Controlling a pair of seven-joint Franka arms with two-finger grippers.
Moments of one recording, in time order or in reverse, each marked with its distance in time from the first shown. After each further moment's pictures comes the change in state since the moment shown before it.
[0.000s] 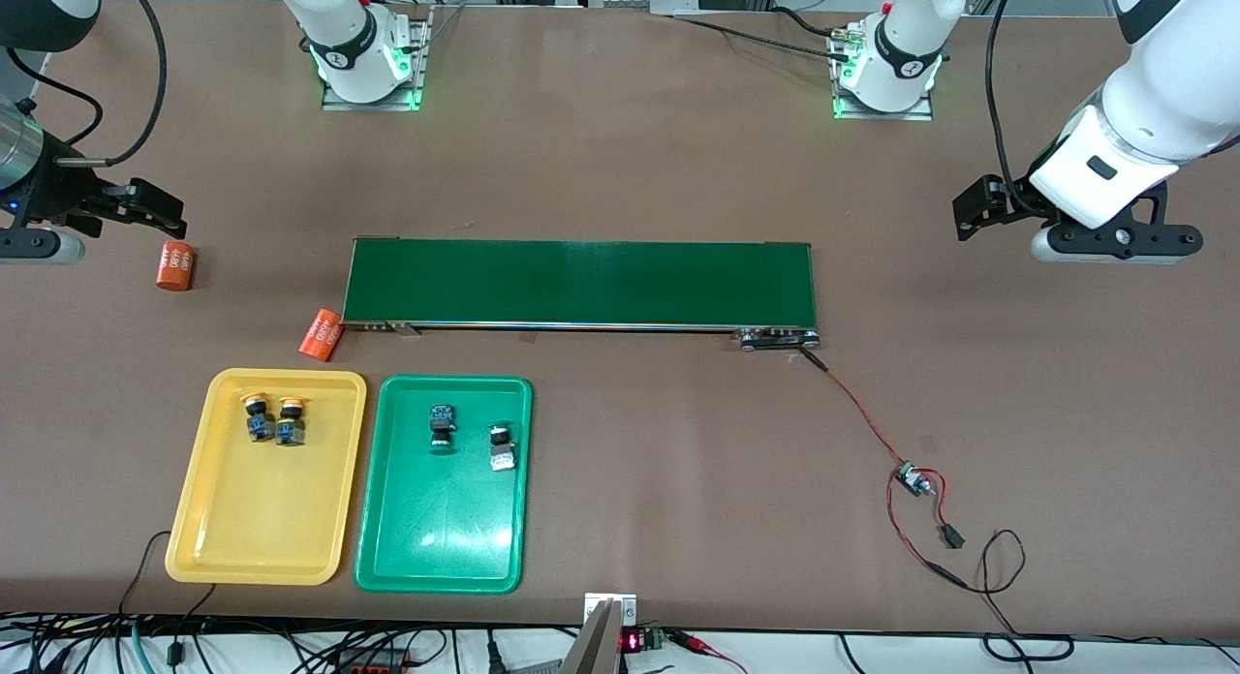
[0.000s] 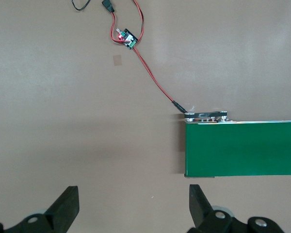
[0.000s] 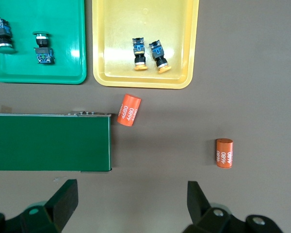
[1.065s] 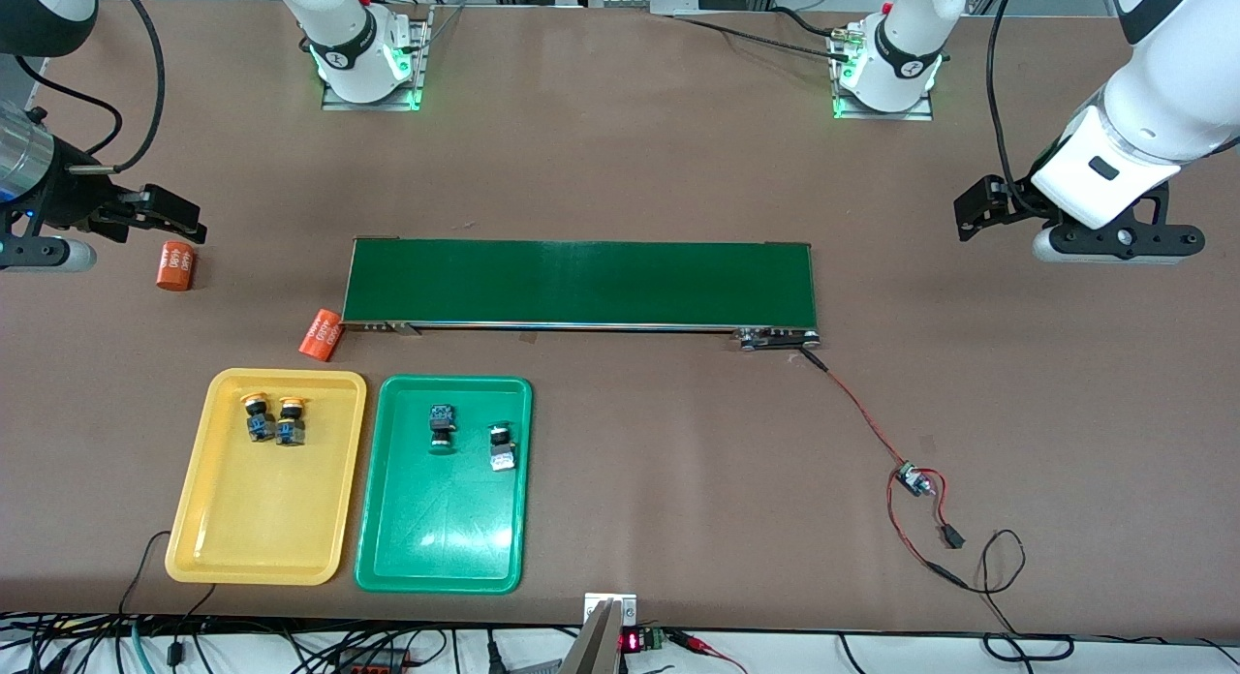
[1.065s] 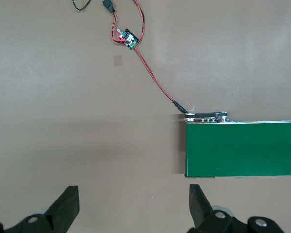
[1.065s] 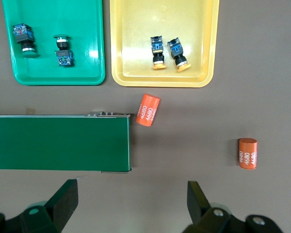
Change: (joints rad) left arm 0.001 0.000 0.001 0.000 0.000 0.000 0.000; right arm 0.000 0.015 0.000 0.005 0.080 0.000 0.020
